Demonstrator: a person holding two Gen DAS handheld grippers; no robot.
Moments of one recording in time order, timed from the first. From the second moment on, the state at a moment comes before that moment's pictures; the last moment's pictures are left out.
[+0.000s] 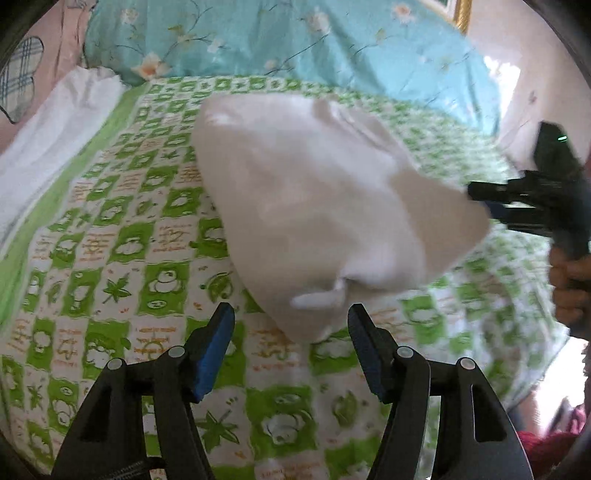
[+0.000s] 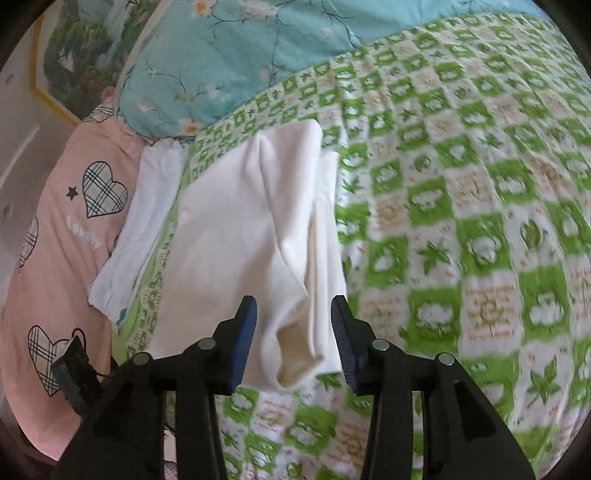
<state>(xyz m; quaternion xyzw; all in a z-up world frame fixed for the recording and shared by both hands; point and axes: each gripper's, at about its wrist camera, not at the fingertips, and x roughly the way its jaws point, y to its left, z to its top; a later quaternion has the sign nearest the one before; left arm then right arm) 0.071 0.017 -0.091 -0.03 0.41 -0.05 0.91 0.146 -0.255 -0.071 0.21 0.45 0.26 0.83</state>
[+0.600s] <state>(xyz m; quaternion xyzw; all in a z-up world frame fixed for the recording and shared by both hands) 0.085 0.020 -0.104 -0.07 0.45 -0.05 0.89 0.146 -0.229 -0.098 0.12 0.48 0.24 0.84</state>
